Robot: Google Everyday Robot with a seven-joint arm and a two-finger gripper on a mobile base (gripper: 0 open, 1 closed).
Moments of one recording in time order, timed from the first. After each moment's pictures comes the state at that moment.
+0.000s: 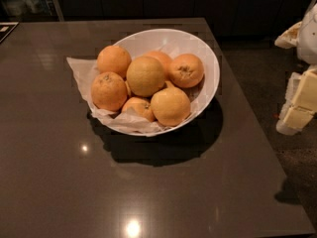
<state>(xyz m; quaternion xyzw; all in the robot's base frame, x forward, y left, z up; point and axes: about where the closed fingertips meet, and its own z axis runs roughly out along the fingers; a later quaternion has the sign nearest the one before) 0.438 -0.217 0.977 -0.60 0.78 -0.03 0.16</state>
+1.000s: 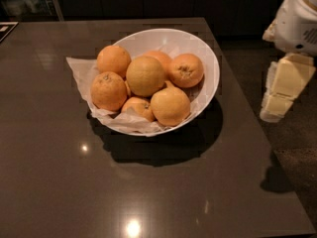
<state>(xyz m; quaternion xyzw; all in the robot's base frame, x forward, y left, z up) 0.456 -0.202 0.980 -0.60 0.79 -0.06 0.12</state>
